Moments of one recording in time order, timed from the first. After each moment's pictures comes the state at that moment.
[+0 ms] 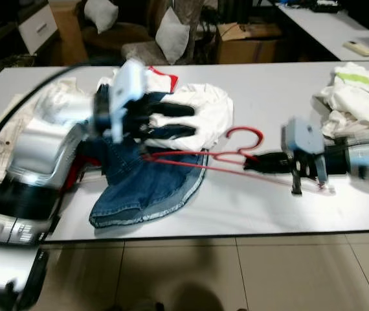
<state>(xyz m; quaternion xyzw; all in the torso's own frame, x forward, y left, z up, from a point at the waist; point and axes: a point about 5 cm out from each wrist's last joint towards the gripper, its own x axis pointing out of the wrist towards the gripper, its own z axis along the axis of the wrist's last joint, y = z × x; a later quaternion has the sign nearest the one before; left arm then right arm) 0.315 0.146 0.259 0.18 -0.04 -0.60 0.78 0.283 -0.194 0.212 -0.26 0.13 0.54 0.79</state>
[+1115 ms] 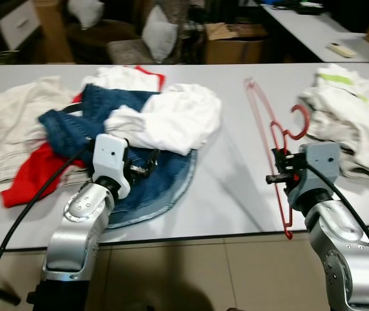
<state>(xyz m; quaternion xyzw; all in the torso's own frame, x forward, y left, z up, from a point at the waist) 0.284 0.154 0.143 0.03 0.04 -0.16 0.99 0.248 -0.173 0.161 -0.02 0.06 0.04 1.00</state>
